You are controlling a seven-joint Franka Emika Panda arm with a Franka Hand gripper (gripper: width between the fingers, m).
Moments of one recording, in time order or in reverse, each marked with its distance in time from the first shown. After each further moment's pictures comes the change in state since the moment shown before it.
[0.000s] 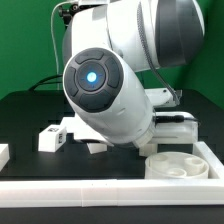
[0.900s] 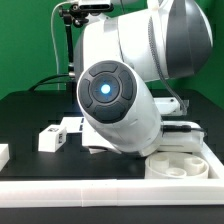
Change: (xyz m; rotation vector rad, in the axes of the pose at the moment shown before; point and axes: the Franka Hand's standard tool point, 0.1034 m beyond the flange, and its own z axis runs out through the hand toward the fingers) arm 0.007 -0.005 0.017 -0.014 -0.002 0.022
